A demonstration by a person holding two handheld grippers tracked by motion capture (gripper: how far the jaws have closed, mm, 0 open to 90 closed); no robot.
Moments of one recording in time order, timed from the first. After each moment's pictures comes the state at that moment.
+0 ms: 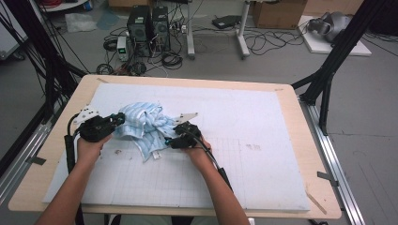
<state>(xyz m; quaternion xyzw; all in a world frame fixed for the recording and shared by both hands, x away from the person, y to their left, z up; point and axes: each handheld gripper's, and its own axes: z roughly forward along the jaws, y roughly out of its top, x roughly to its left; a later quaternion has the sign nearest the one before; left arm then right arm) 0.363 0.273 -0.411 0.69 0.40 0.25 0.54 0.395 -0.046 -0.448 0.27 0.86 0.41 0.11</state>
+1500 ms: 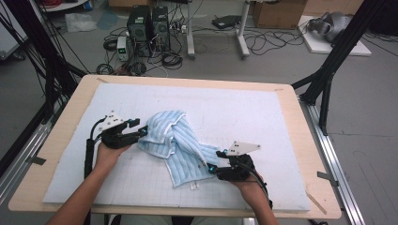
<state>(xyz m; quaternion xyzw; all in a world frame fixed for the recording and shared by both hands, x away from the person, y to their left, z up) 0.356 0.223 -0.422 0.72 0.37 0.22 0.54 0.283 -0.194 -0.424 0.30 0.83 0.46 0.12</state>
